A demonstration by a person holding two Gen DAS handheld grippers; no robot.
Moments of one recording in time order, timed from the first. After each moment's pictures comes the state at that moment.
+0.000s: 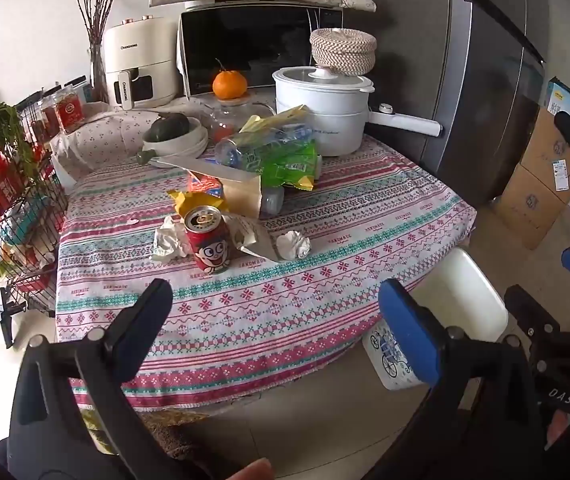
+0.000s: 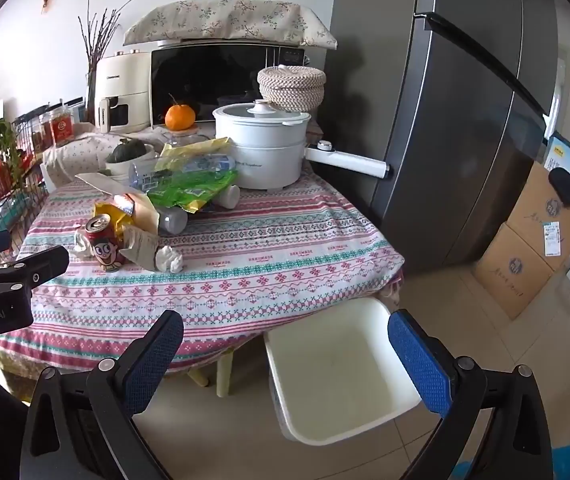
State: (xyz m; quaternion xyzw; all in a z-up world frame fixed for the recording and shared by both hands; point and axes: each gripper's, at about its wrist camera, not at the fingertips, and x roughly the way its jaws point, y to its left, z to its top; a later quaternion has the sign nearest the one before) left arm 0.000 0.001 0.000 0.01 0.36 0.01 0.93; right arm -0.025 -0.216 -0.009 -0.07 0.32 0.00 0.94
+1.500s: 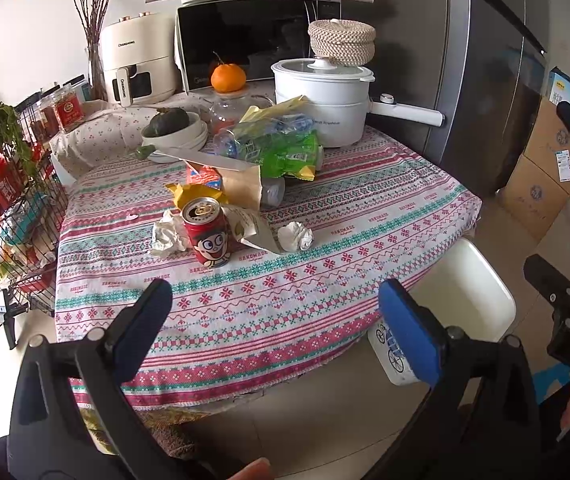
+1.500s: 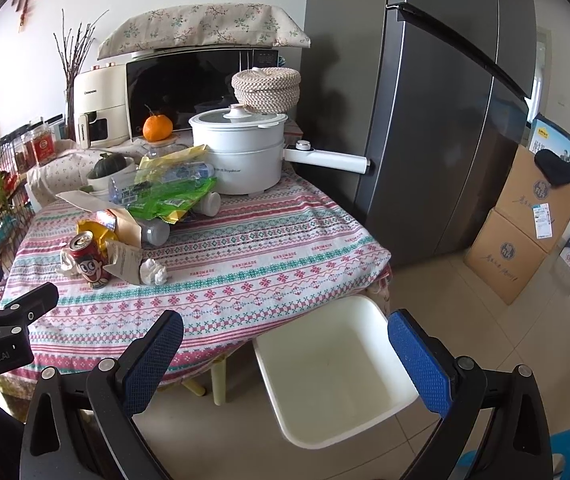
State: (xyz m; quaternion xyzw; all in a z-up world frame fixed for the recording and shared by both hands) left arm 0.002 -0.007 -0.011 0.01 0.37 0.01 0.93; right arm -0.024 -0.229 -0.007 -0.03 0.30 -0.01 0.95
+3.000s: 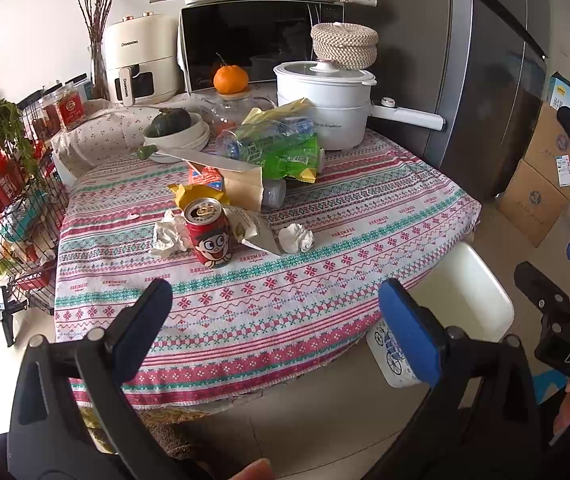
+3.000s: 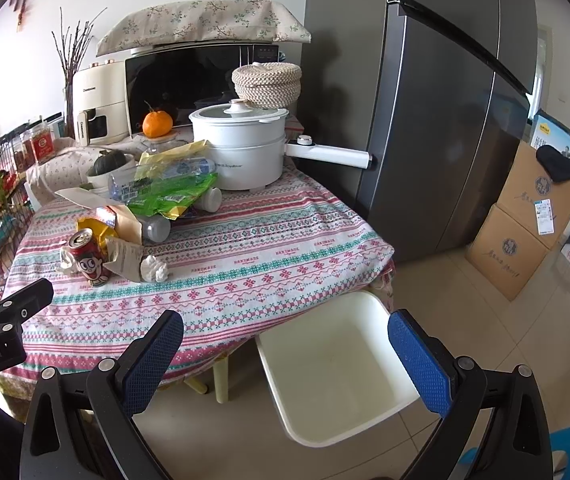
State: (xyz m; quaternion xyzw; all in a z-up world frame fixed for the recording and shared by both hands) left arm 0.000 -0.002 -0.009 0.00 0.36 0.01 0.93; right arm -0.020 -0.227 -0.012 -0.03 0.31 -0.01 0.95
